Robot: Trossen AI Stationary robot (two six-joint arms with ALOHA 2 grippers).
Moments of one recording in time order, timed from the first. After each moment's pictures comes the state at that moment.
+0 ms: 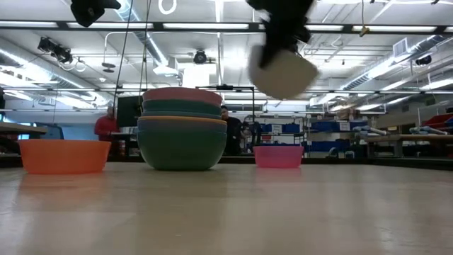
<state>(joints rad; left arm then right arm) -0.04 0.64 0.95 -0.75 -0.11 -0.39 0.13 1.66 1.48 -0.88 0.51 0.51</state>
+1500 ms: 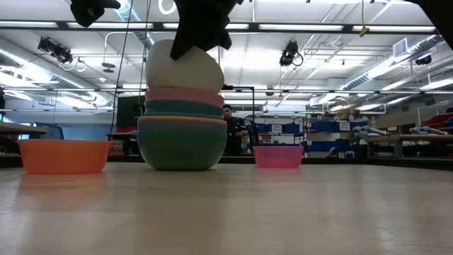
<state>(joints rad) -0.04 0.64 0.95 -0.75 -0.10 -0.40 0.08 2.13 2.09 -0.89 0.18 0.21</state>
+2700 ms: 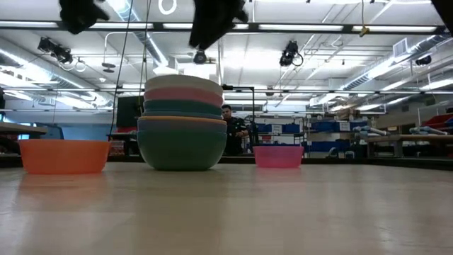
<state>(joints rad) -0.04 0.64 0.95 -0.87 -0.08 -0.48 0.15 2.07 2.09 -0.99 0.49 0.22</state>
